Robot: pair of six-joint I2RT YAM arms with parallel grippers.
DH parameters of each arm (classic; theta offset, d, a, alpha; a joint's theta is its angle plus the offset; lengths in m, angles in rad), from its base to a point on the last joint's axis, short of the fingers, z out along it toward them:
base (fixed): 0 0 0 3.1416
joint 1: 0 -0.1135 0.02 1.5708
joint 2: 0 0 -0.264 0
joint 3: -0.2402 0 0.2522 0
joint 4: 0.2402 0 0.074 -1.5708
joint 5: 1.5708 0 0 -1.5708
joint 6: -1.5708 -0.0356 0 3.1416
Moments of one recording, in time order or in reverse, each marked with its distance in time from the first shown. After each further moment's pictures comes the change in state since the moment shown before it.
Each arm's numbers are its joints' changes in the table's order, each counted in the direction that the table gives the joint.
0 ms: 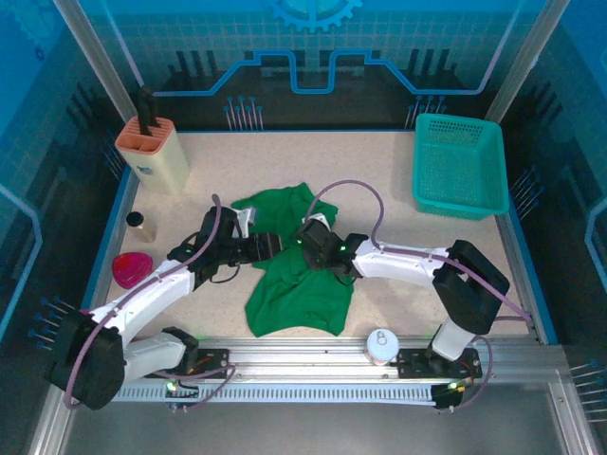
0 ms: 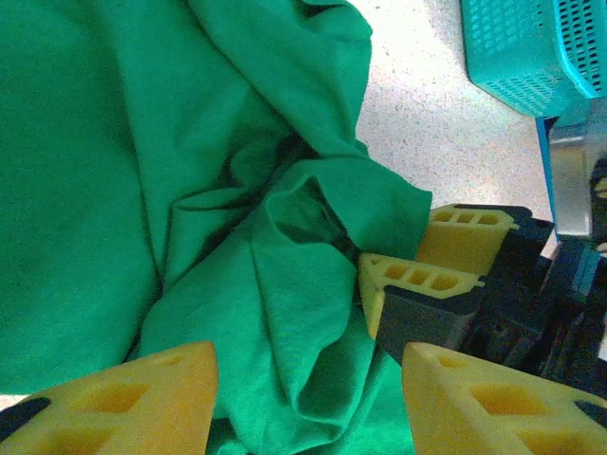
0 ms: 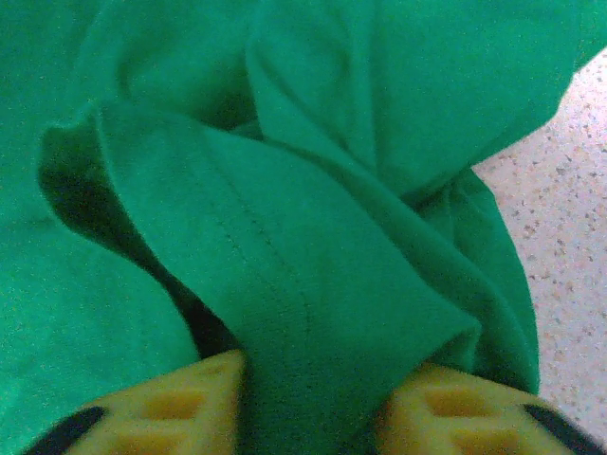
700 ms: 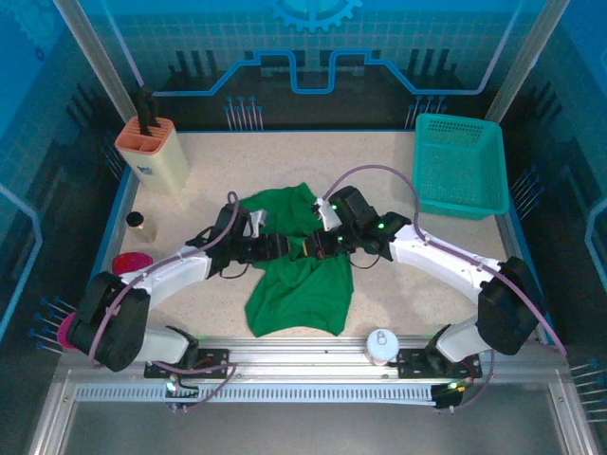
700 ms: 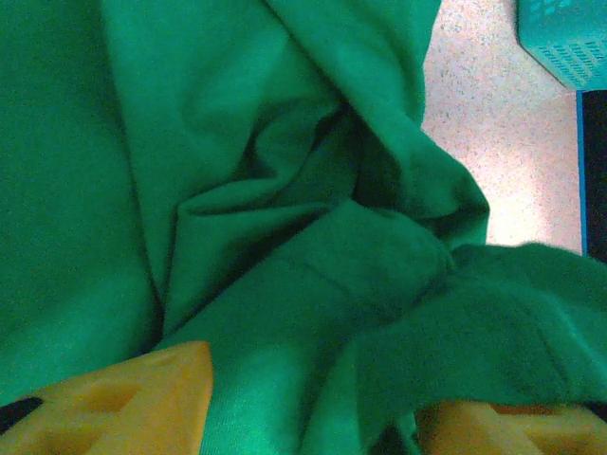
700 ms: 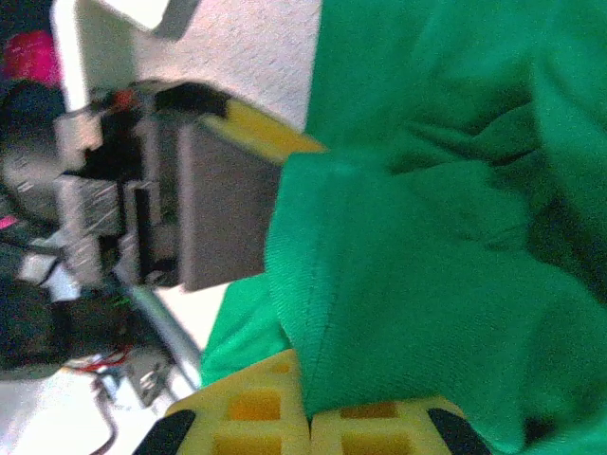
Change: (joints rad) left arm 0.000 0.235 -0.037 -0.095 0.059 0.010; right arm 0.196 -0.204 -0.035 0.059 -0.787 -0.027
